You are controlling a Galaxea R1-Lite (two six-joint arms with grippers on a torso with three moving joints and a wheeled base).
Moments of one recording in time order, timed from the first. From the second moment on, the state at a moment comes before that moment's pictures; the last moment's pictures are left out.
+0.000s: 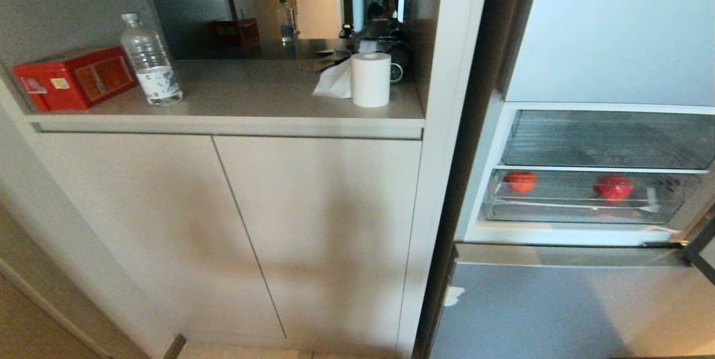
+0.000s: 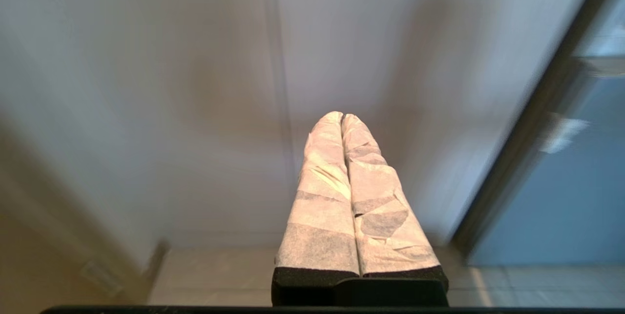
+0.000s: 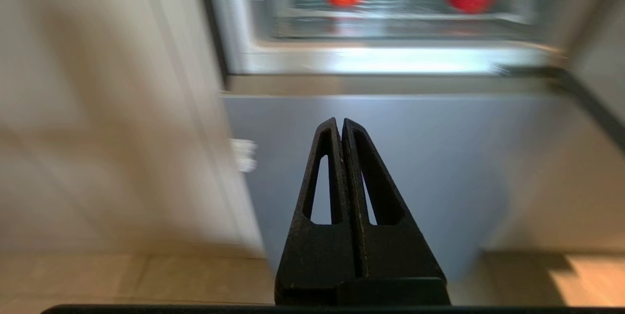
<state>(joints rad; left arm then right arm) 0.00 0.00 0.00 -0.01 0.00 0.02 -0.01 0.00 0.00 0.00 -0.03 0.04</state>
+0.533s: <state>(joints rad) 0.00 0.00 0.00 -0.01 0.00 0.02 -0.01 0.00 0.00 0.00 -0.03 0.04</state>
